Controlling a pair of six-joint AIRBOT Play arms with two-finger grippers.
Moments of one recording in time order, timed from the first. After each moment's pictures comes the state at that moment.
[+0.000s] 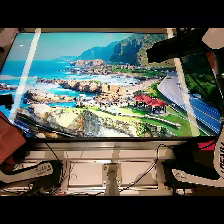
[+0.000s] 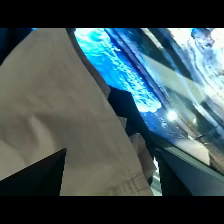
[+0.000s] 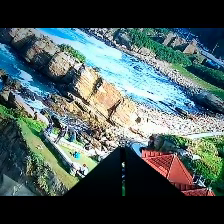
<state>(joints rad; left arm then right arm) 0.40 -1.38 1.36 1.99 -1.51 -1.55 0.30 -1.36 1.88 -1.41 1.37 1.43</state>
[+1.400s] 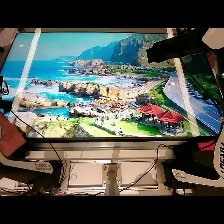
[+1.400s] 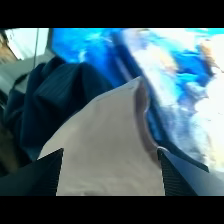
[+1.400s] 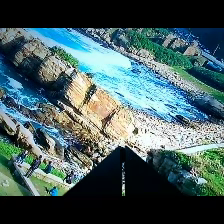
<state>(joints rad) 0.44 -1.63 1.35 2.32 -1.35 -1.68 0.30 -1.36 1.88 -1.41 1.37 1.43</state>
